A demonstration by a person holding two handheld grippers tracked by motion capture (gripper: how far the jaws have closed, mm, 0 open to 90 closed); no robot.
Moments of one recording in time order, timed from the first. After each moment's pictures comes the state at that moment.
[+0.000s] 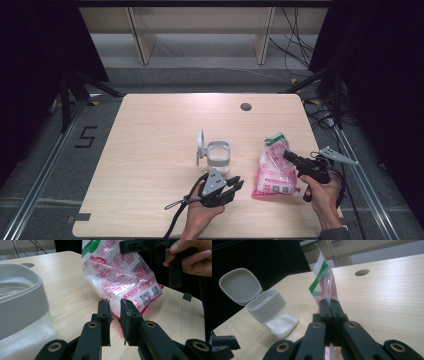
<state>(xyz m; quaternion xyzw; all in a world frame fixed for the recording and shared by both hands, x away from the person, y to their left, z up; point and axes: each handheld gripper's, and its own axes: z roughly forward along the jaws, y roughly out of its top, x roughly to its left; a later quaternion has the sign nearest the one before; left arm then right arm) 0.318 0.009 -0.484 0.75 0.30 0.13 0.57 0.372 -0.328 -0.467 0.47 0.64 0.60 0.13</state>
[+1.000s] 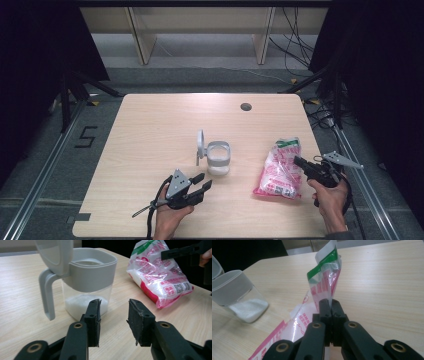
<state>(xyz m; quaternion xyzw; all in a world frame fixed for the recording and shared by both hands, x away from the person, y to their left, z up) 0.314 0.088 -0.493 0.72 0.37 0.17 0.56 0.363 -0.347 -0.476 0.53 0.66 0.51 0.17</state>
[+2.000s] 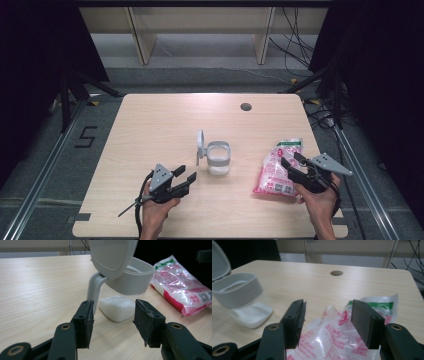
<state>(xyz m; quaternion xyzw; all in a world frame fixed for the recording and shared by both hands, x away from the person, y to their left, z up) 0.326 0.130 -0.486 0.69 0.41 0.21 0.56 0.339 -0.296 -0.451 0.48 0.68 0.49 0.26</state>
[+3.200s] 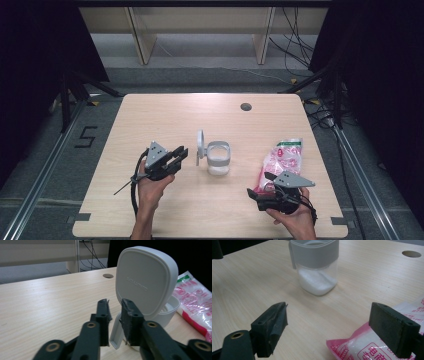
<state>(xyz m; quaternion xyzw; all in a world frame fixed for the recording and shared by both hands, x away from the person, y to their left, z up) 0.369 0.134 -0.449 0.69 0.40 0.25 0.55 0.309 -0.230 -0.471 0.37 0.78 0.47 0.17</state>
